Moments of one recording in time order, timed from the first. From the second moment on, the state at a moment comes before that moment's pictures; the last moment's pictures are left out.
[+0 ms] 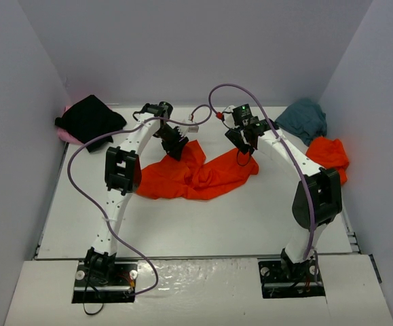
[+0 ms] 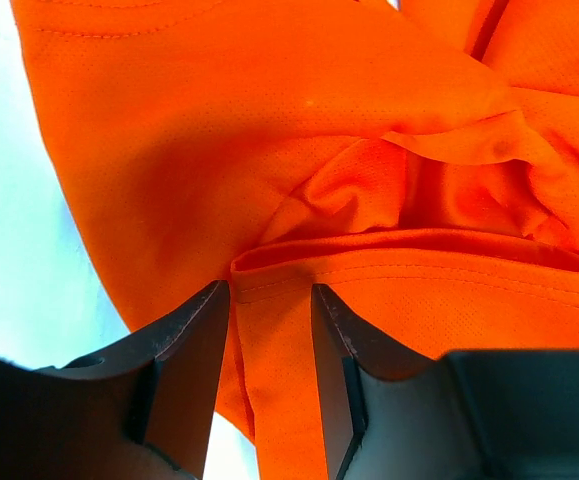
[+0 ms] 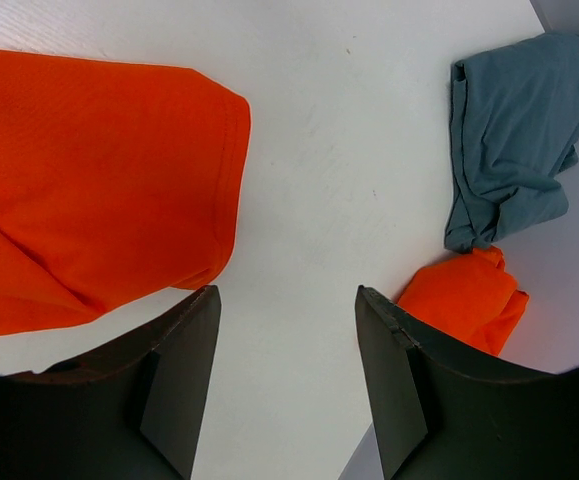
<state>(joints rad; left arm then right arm) -0.33 2.57 2.46 -1.29 0.62 0.79 0.41 1.77 1.50 -0.67 0.35 -0.44</state>
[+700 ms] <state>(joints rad) -0.36 2.62 2.52 -1.40 0.63 0.88 0.41 1.77 1.50 -0.66 0.35 -0.44</state>
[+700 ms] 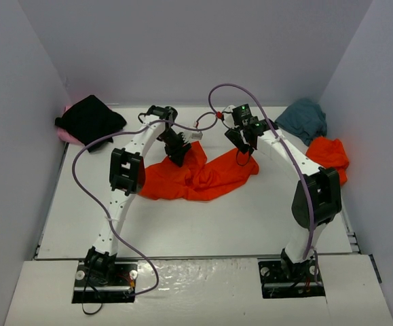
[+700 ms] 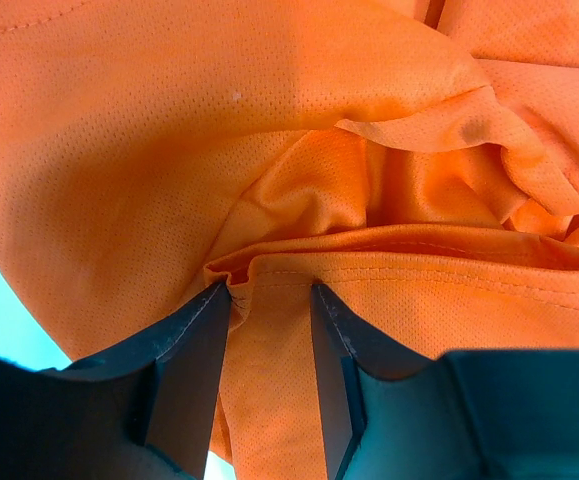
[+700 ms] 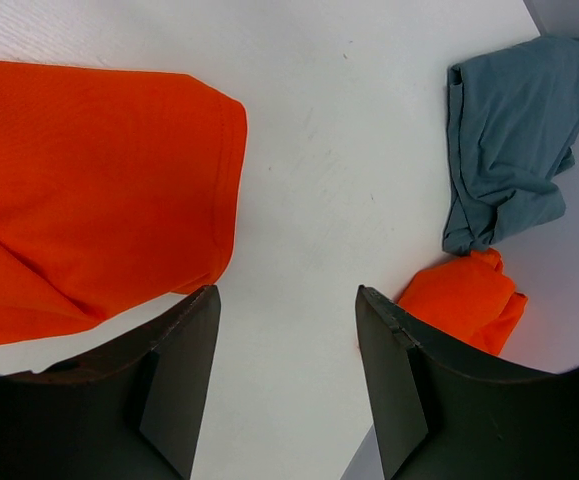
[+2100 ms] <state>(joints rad) -0.26 2.28 2.27 -1.11 0.57 0.67 0.41 1.81 1.50 -0.65 0.33 -0.43</state>
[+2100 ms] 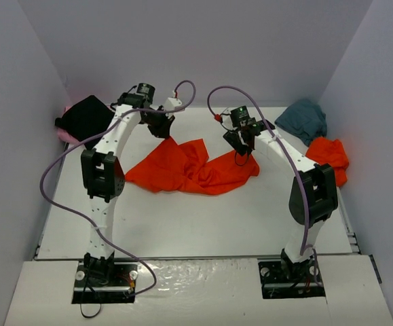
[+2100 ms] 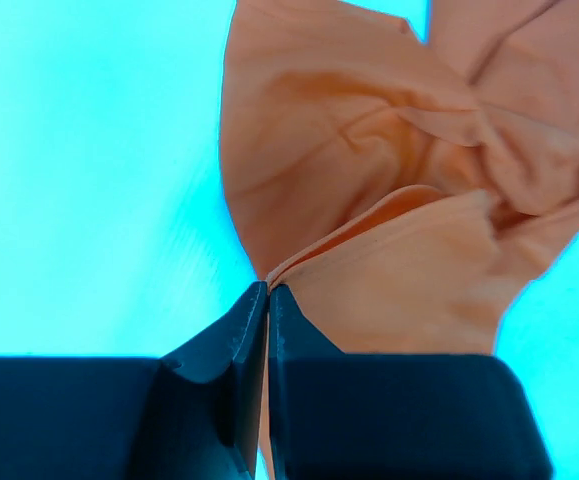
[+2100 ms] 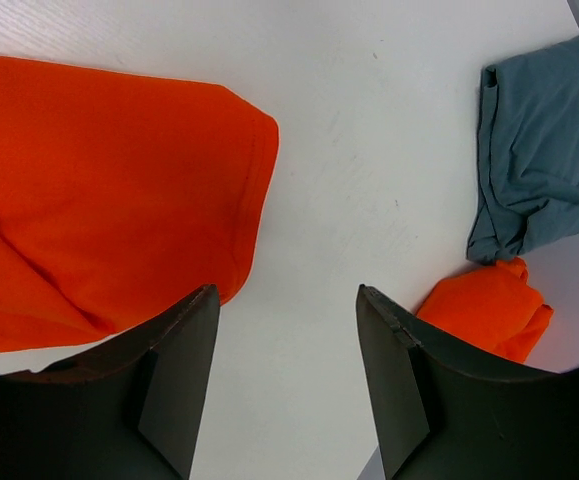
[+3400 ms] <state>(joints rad) -0.22 1.84 2.27 -0.96 0.32 0.46 0.59 2.08 1.84 -0.80 -0.28 -0.37</state>
